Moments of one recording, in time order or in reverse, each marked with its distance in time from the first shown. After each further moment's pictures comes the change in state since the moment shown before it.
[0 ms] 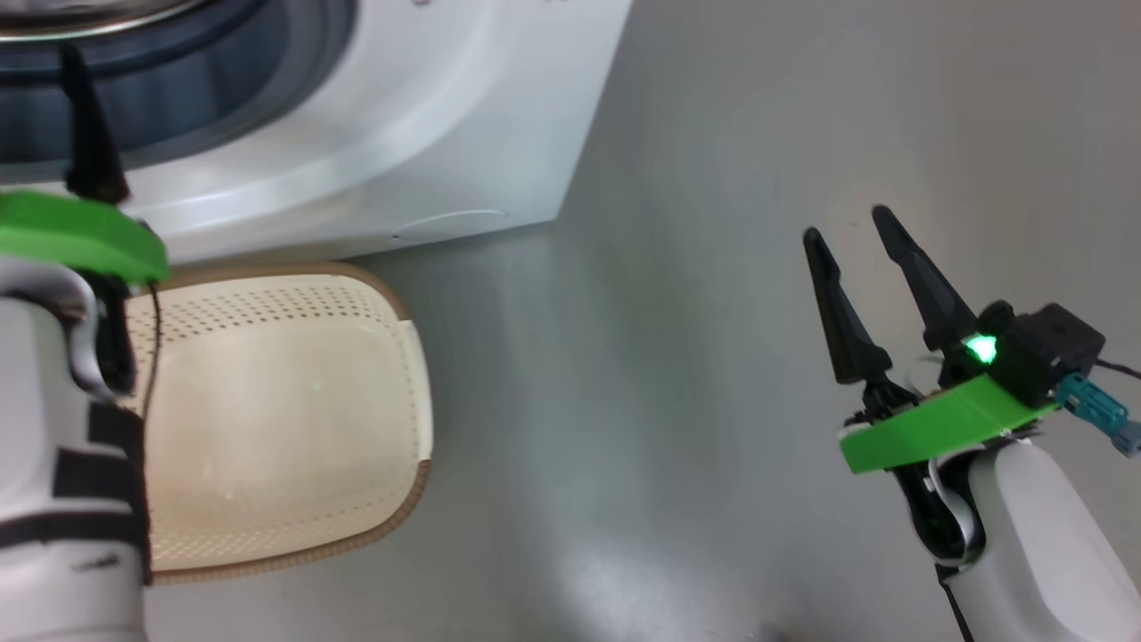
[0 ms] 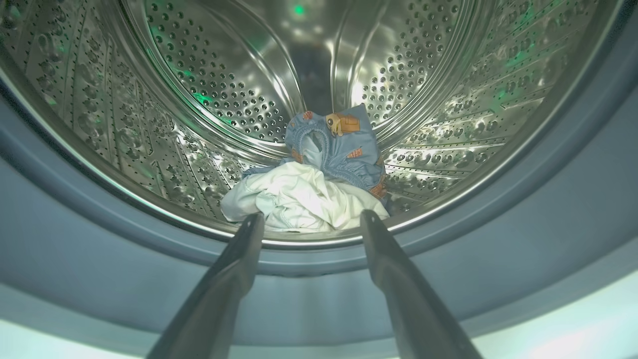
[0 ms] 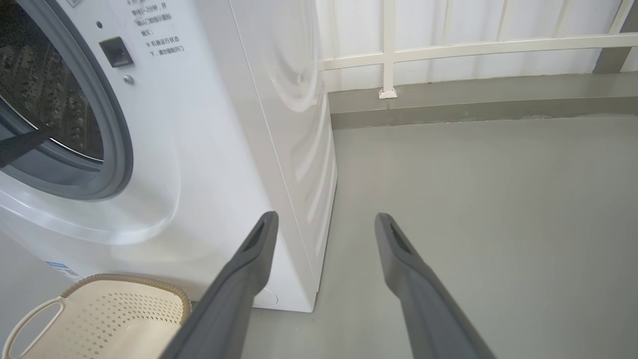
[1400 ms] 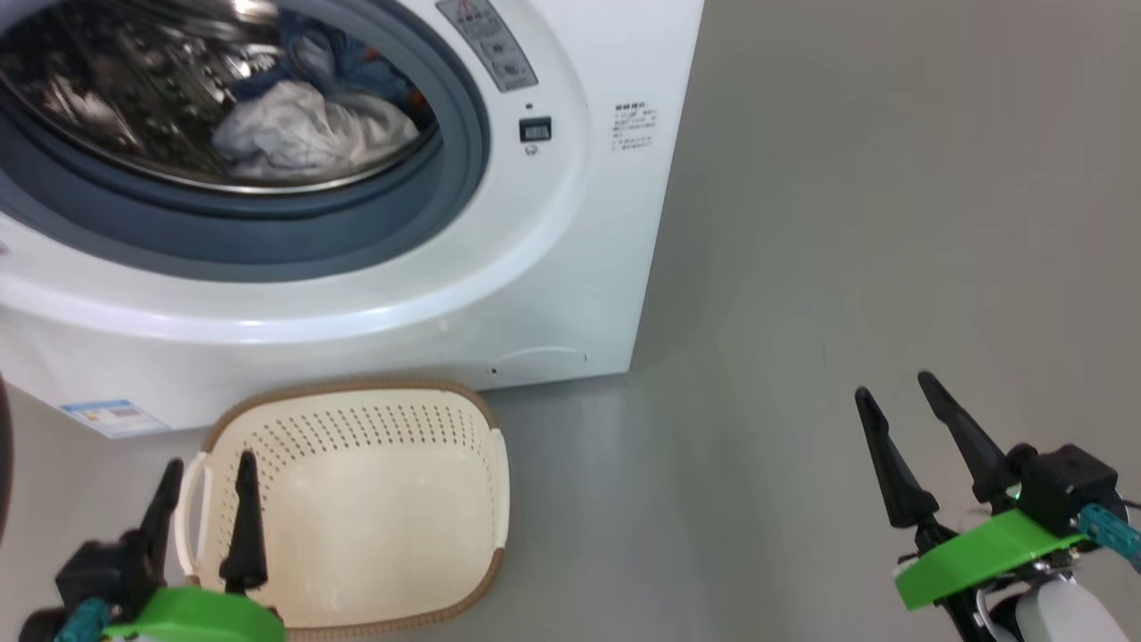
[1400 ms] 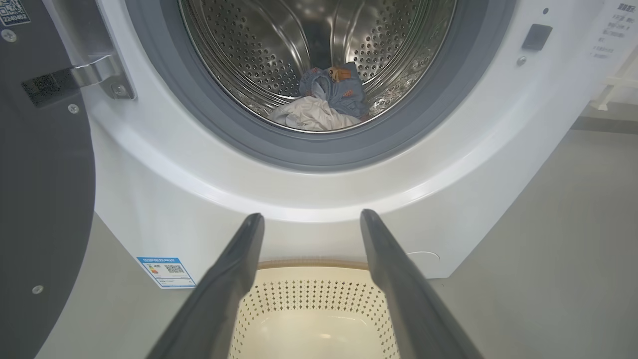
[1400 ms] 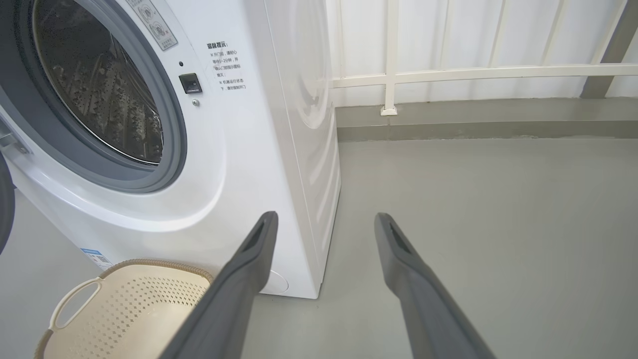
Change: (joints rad) left arm 0.745 -0.069 -0.045 -0.373 -0.046 0.000 0.000; right arm 0.254 -0.070 -0.046 0.026 0.001 0.000 0.000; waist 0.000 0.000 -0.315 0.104
